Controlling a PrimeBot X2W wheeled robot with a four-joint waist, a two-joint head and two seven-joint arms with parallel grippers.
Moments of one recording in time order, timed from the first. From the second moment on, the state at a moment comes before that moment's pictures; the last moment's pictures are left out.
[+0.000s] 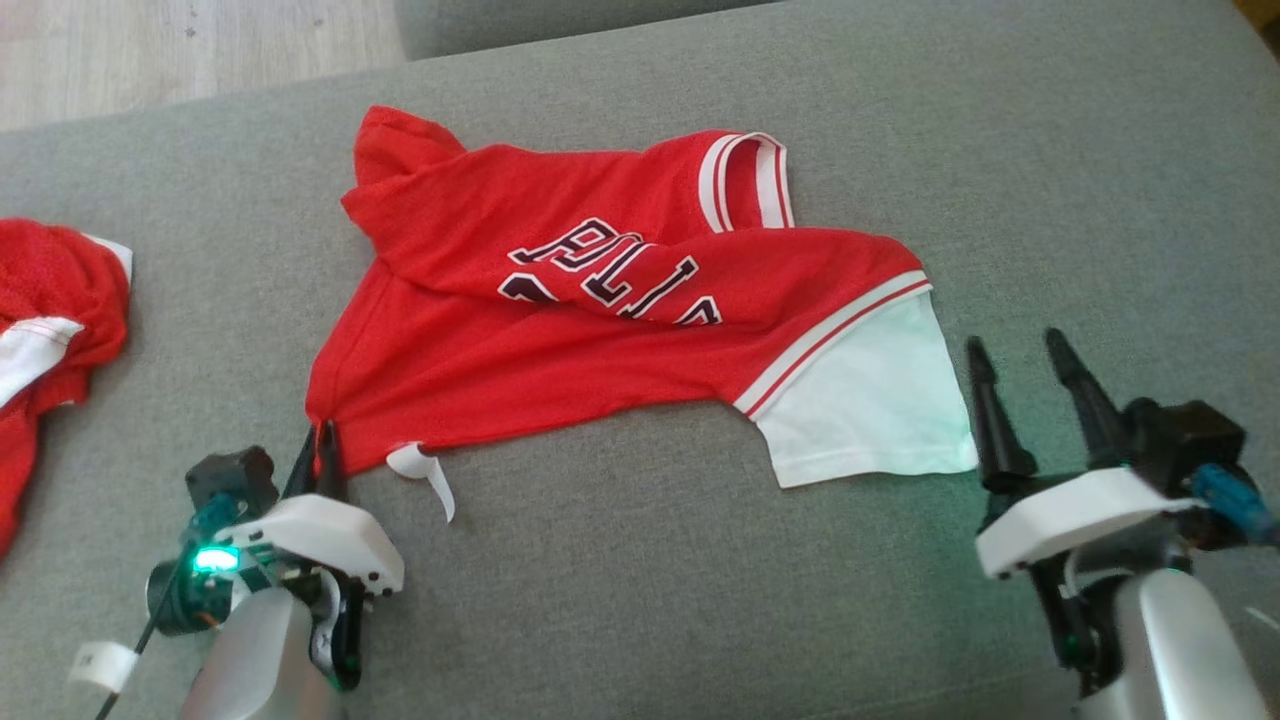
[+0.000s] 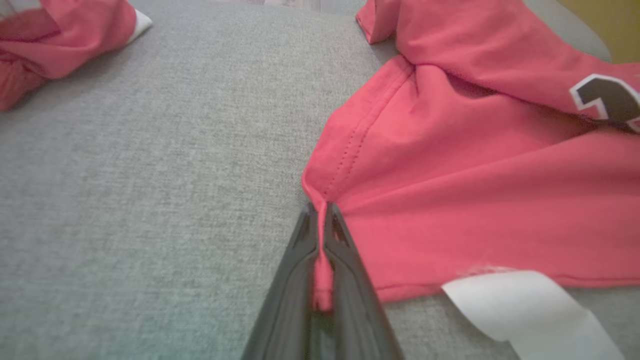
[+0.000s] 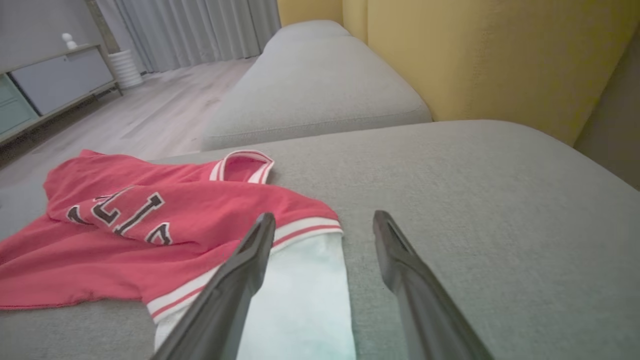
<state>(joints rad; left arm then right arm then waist) -0.37 0.07 -0.07 0.78 -0.31 -0.01 -0.06 -0.09 -0.05 0.01 0.10 0.15 0.13 0.03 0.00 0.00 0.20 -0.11</state>
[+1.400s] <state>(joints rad) -0.32 0.07 -0.12 0.73 -0.36 -0.05 -0.15 -0.13 -0.05 -0.02 0.35 0.19 0.13 0.19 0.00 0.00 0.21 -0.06</state>
